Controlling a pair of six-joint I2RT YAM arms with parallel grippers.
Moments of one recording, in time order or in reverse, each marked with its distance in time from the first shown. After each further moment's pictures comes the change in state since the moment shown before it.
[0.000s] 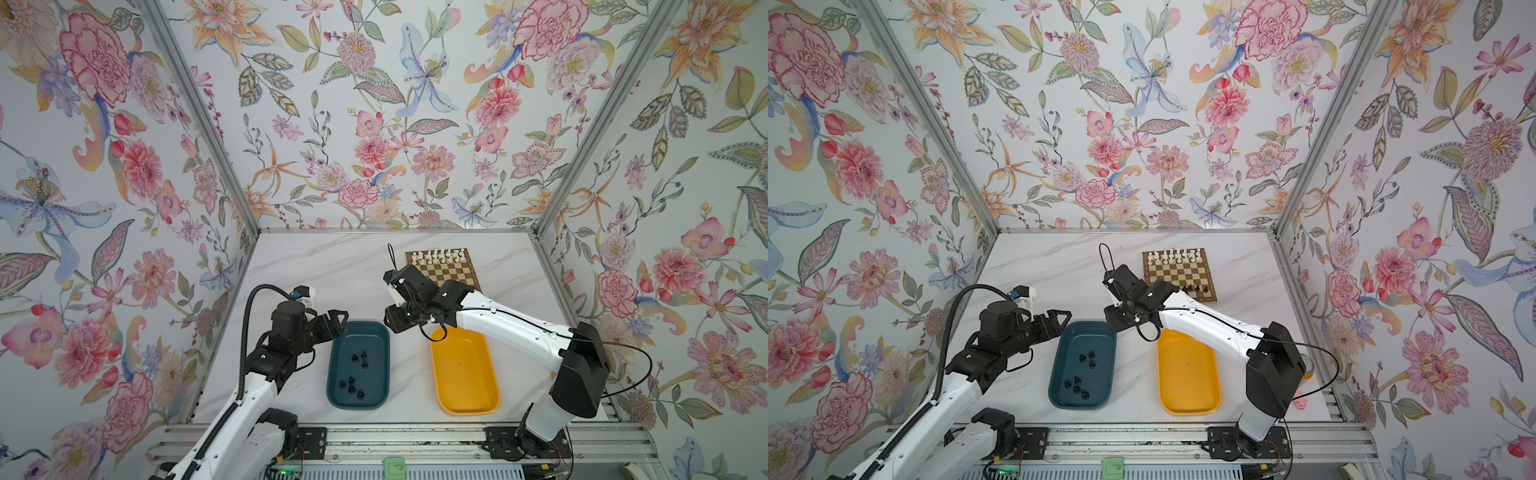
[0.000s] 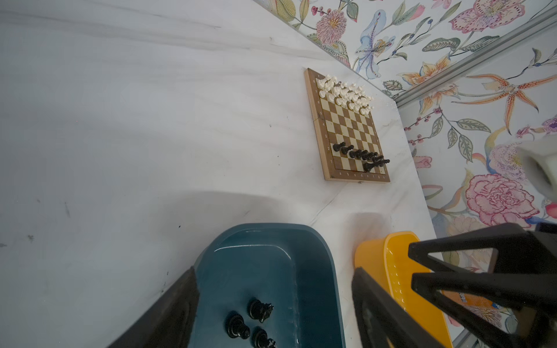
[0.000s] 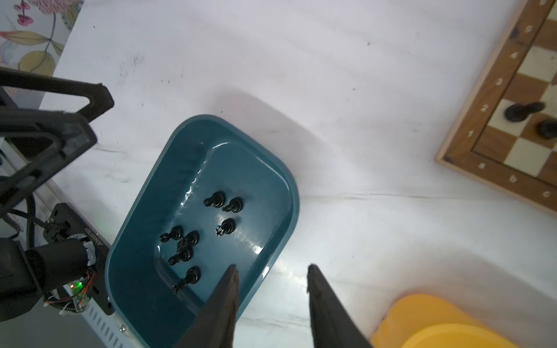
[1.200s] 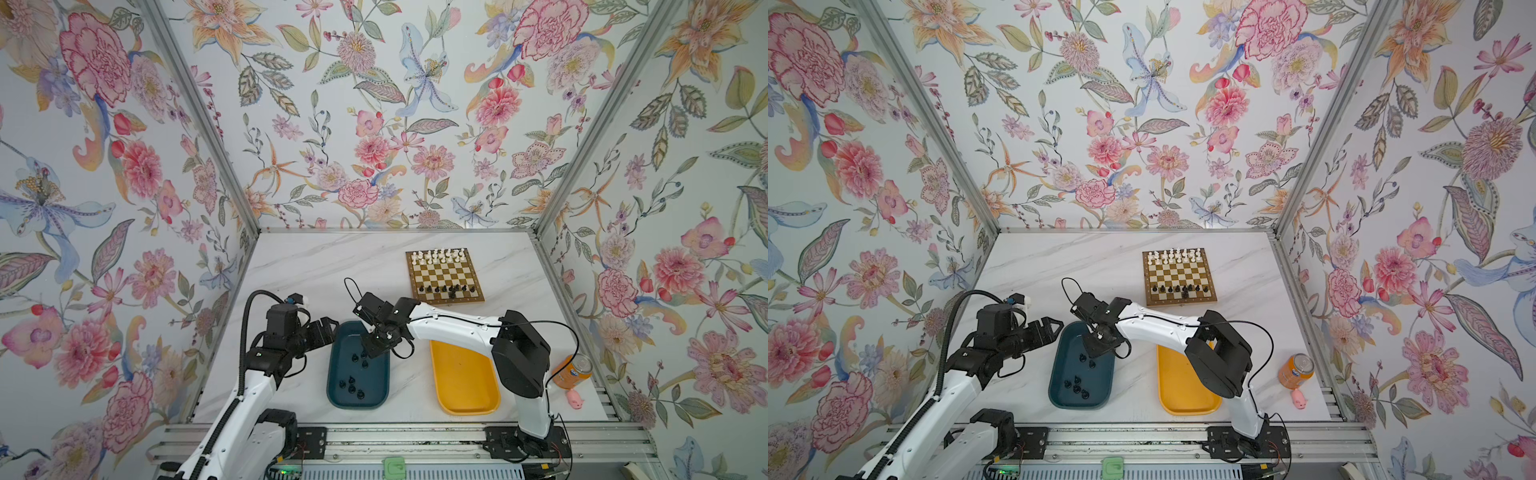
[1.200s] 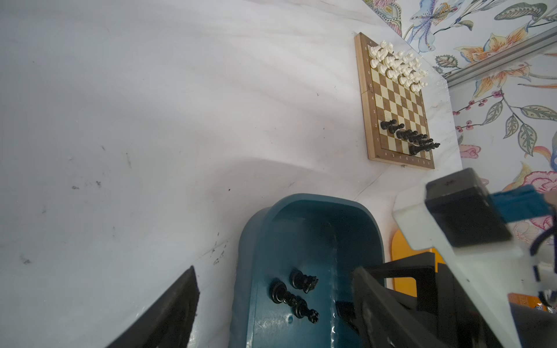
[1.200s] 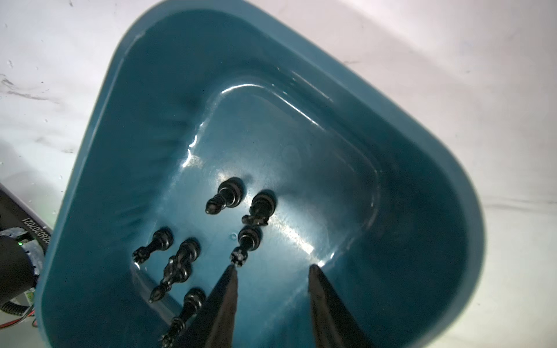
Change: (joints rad) left arm 0.120 0.047 -0.001 -0.122 0.057 0.086; right arm 0.106 0.323 0.127 -0.010 -0.047 0.059
